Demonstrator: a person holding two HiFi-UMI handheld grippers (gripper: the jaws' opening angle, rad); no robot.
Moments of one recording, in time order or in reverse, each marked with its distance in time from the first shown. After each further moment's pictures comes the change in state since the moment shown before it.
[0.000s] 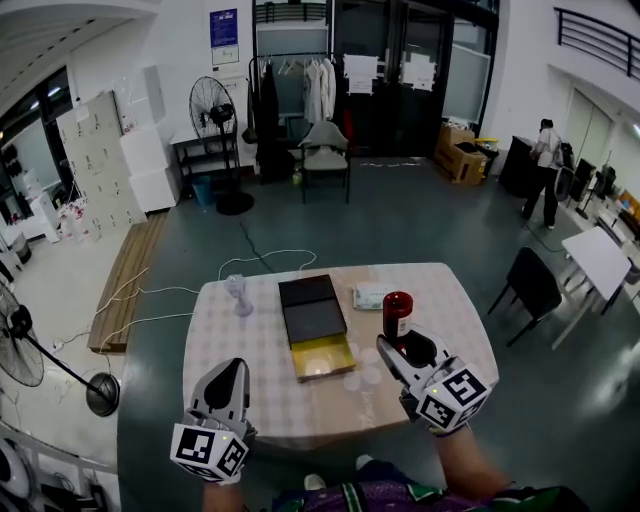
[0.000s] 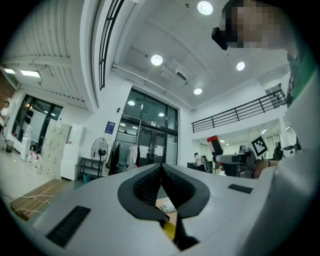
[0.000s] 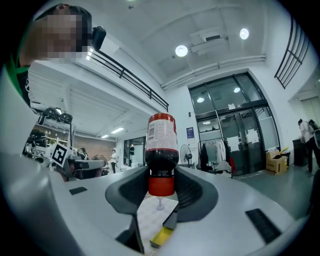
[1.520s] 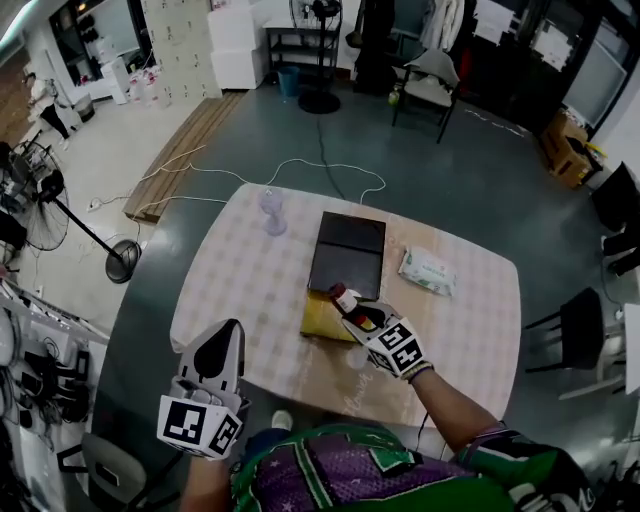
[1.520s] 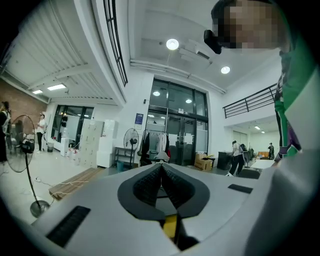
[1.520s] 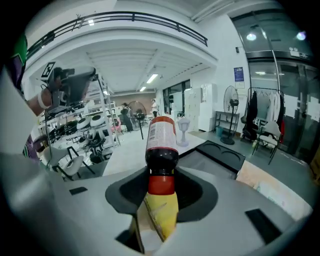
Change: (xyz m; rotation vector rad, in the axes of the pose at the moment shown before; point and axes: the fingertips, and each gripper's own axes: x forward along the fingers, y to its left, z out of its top) left arm 0.053 0.023 -0.063 -0.039 0.129 0.387; right arm 0.154 -0.058 -0.296 -0.153 0.663 0.506
